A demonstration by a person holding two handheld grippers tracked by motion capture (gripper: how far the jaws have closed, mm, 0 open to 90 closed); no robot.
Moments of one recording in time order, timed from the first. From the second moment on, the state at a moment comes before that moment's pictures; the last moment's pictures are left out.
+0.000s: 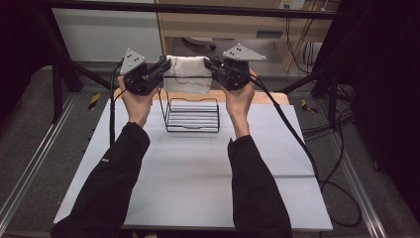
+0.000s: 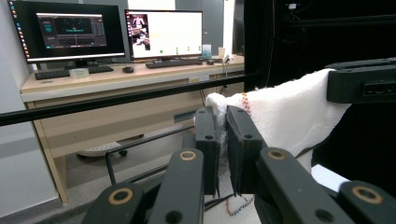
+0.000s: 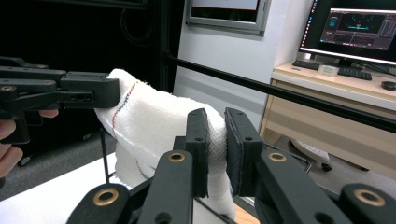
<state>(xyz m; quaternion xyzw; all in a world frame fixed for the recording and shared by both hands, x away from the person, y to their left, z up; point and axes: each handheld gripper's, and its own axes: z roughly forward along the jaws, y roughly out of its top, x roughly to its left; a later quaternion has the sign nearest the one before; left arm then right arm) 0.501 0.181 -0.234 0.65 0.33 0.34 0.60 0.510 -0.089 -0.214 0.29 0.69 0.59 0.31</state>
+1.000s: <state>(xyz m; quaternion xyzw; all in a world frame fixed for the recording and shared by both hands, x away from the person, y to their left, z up) 0.478 0.199 -0.233 0.68 0.36 0.29 0.57 0.485 -0.090 -0.239 0.27 0.71 0.58 0.30</state>
